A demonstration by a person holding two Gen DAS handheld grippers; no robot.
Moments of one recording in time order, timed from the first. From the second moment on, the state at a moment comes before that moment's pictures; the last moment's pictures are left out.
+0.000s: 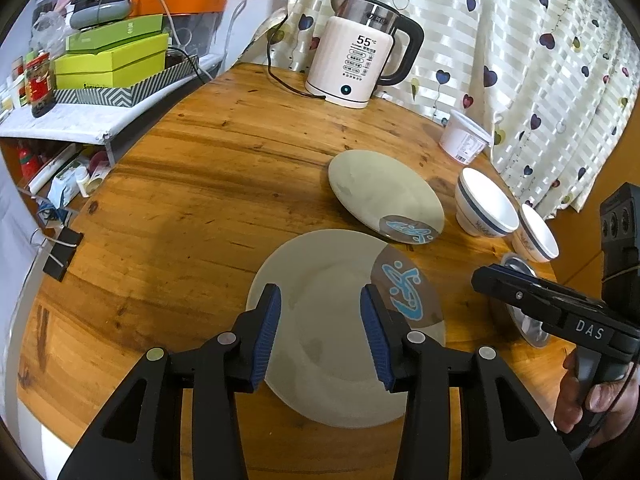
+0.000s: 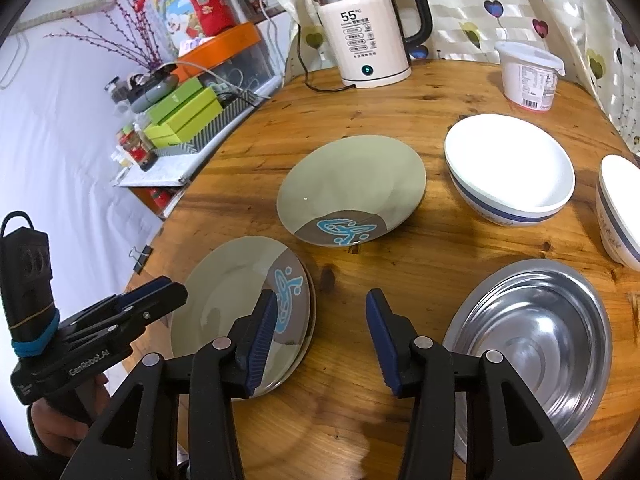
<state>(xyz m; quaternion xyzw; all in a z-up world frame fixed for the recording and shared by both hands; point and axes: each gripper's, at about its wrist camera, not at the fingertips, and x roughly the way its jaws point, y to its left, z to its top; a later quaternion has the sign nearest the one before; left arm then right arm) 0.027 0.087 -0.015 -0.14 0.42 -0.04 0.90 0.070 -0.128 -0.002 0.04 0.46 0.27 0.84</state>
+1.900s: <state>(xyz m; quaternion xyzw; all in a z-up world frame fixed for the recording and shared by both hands) 0.175 0.074 -0.030 -0.12 0.49 -0.12 0.86 0.157 -0.126 -0.030 0.10 0.52 0.17 0.83</state>
